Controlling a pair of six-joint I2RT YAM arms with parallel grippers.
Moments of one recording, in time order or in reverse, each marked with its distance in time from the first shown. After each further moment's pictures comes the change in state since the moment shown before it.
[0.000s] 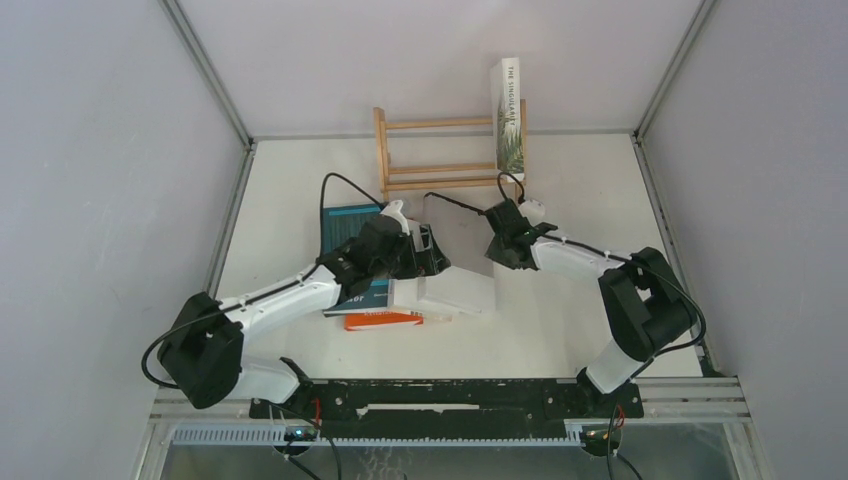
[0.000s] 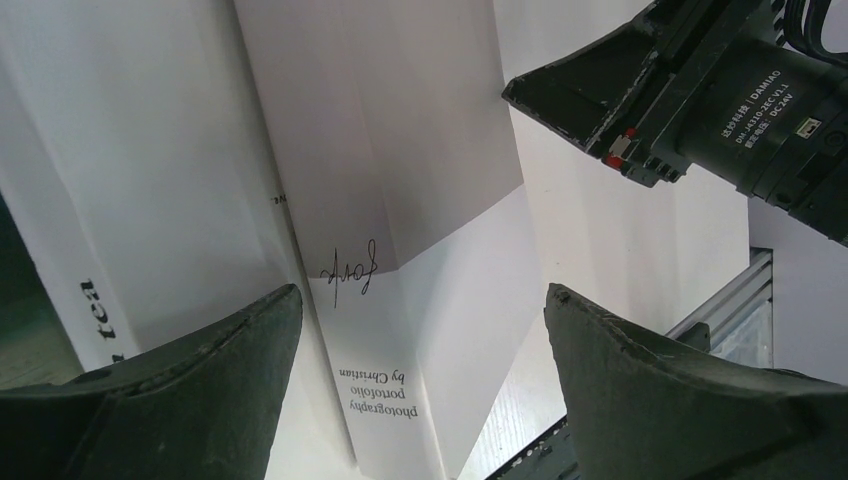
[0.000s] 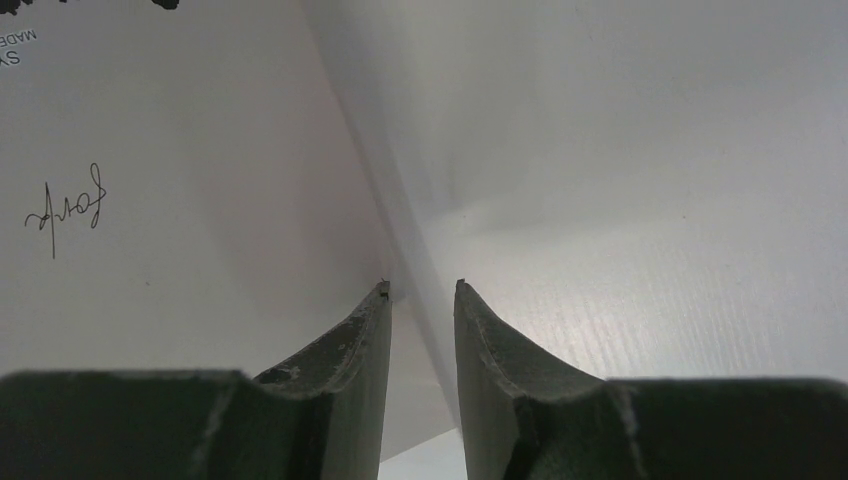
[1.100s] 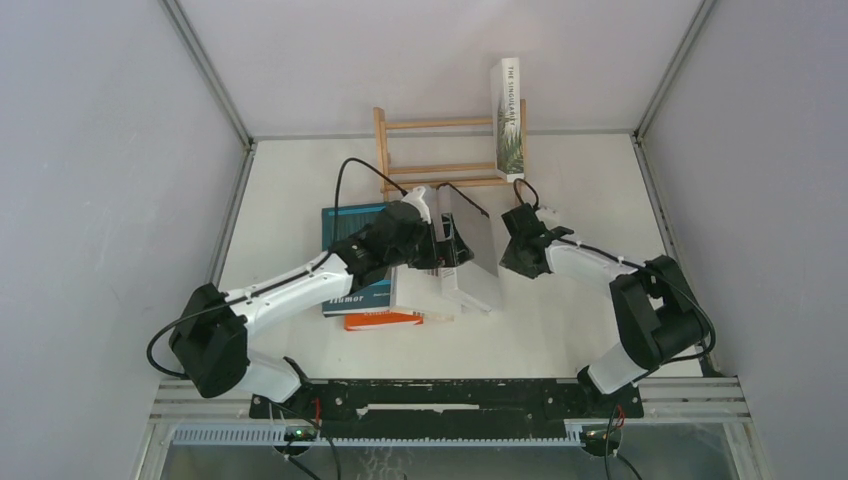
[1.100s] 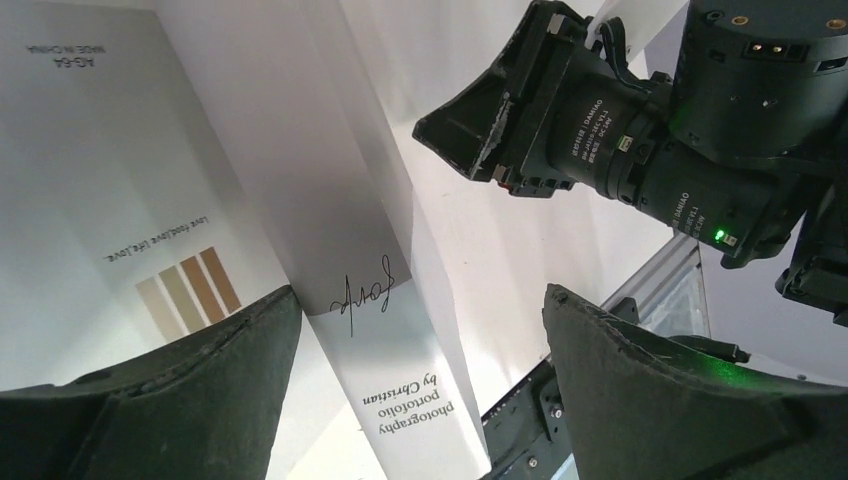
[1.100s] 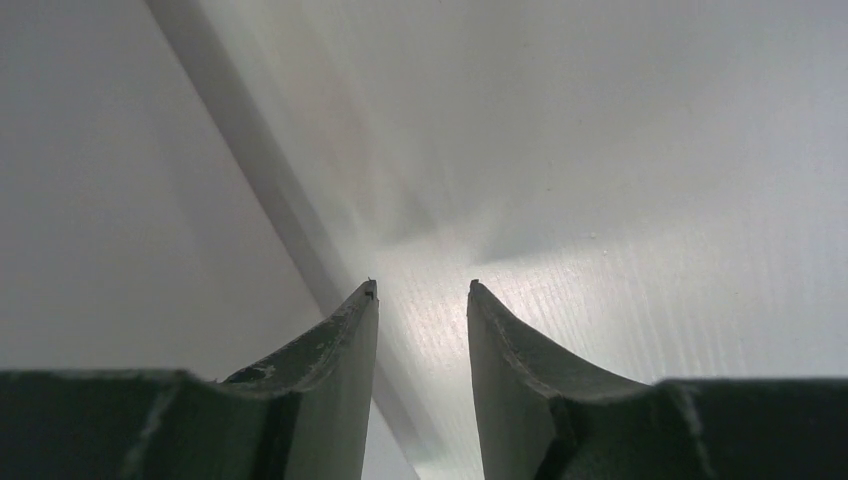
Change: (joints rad) left arm -0.077 0.072 0.176 -0.040 0.048 -0.017; right arm -0.095 -0.051 -0.075 -0.064 -0.043 -0.071
